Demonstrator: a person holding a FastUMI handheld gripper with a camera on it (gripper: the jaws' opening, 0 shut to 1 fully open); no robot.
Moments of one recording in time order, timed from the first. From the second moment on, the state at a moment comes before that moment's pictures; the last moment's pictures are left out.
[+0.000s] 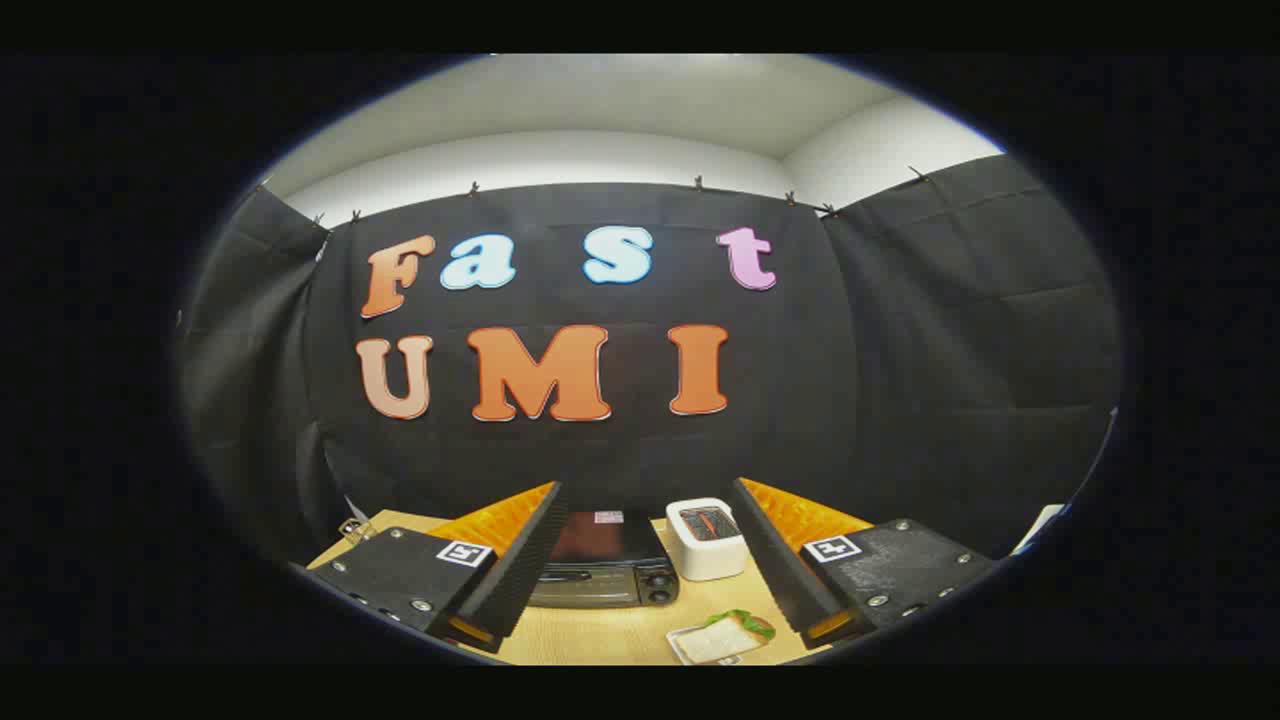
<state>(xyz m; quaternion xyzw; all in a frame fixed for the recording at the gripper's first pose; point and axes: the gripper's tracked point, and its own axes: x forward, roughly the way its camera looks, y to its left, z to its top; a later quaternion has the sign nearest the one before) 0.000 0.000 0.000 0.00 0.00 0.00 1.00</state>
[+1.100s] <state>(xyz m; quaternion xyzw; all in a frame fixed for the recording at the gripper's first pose) 0.002 0.043 -0.014 0.01 0.01 0.07 1.00</state>
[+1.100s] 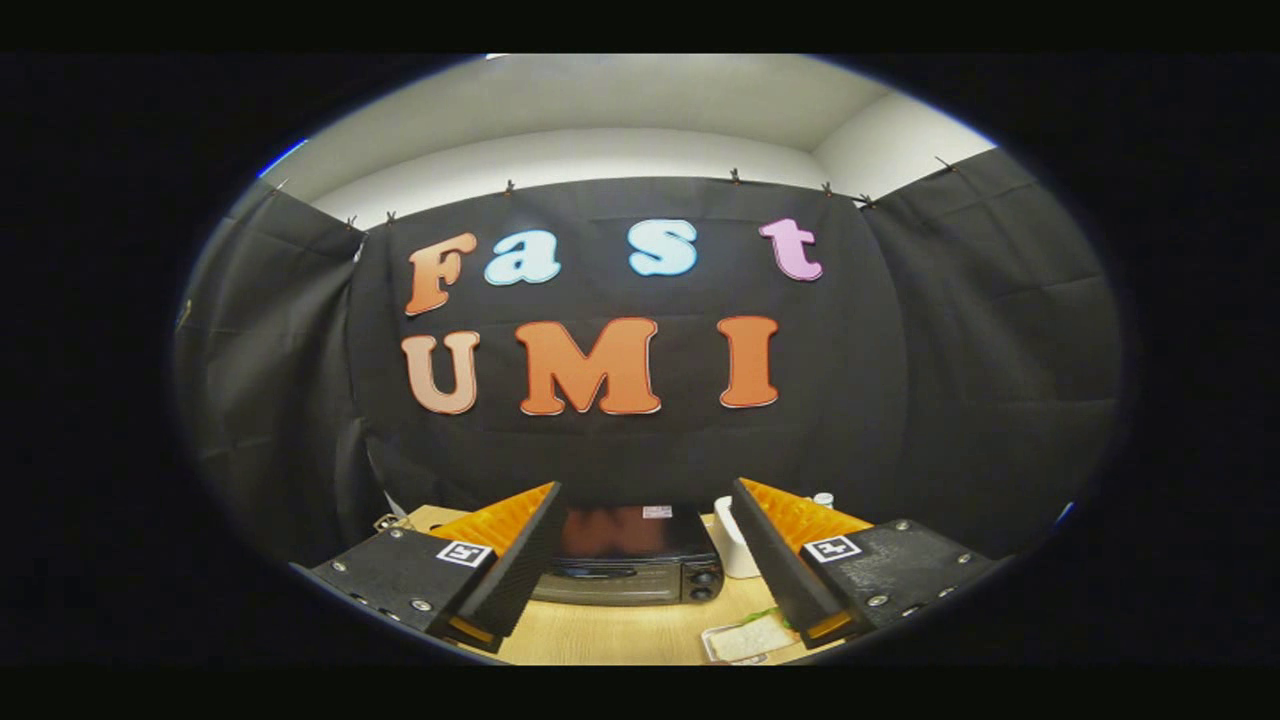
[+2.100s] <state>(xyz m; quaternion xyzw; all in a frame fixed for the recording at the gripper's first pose) 0.116 0.142 -0.218 -0.05 0.14 0.10 0.98</state>
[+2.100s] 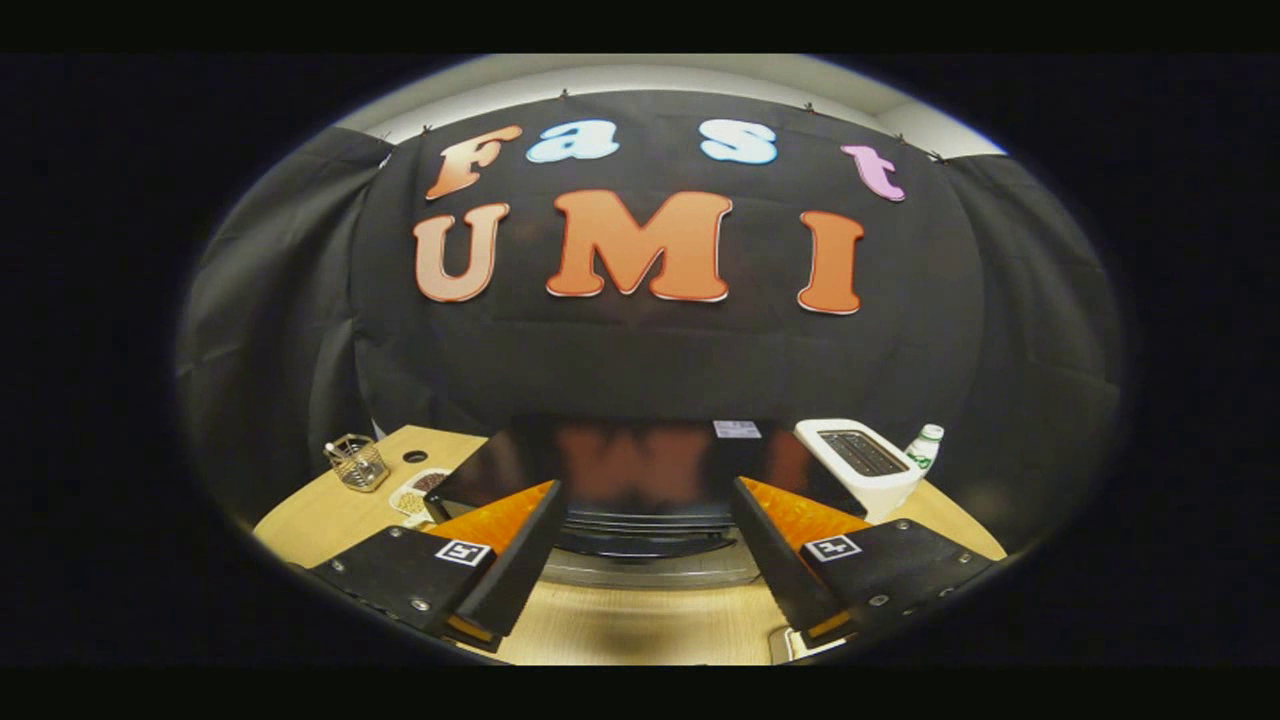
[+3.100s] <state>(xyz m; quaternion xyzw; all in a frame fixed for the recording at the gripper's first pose) 0.113 0.145 -0.250 -0.04 0.18 0.09 0.98</state>
